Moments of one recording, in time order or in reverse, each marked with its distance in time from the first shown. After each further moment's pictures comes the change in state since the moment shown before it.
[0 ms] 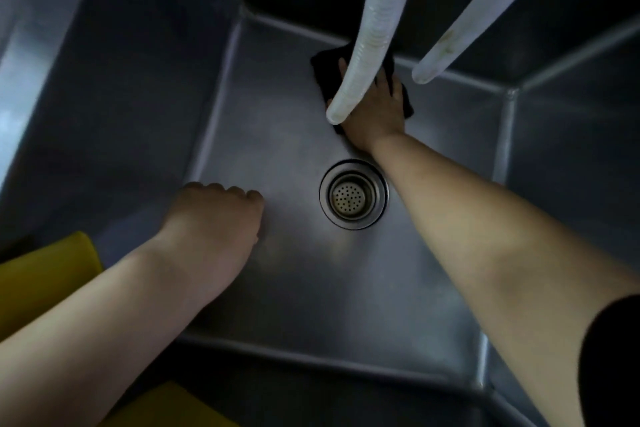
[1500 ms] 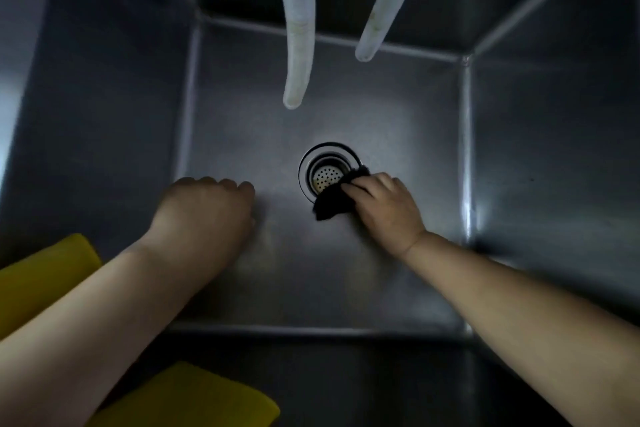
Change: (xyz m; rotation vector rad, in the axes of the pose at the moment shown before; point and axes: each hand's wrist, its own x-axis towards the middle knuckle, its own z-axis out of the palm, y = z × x) left_hand -0.011 0.007 -0.003 0.138 0.190 0.070; right_hand -0.202 0.016 -0.005 0.215 0.172 -0.212
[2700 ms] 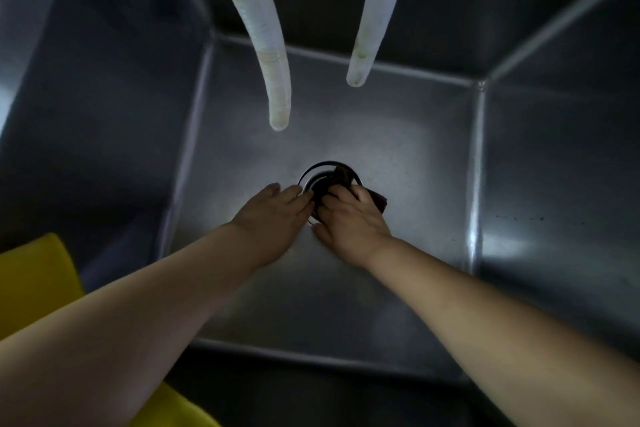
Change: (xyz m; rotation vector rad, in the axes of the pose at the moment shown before) left_hand 0.082 0.059 0.042 -0.075 -0.111 0.312; right_hand 0.042 -0.006 0.024 -0.051 -0.376 -0.139
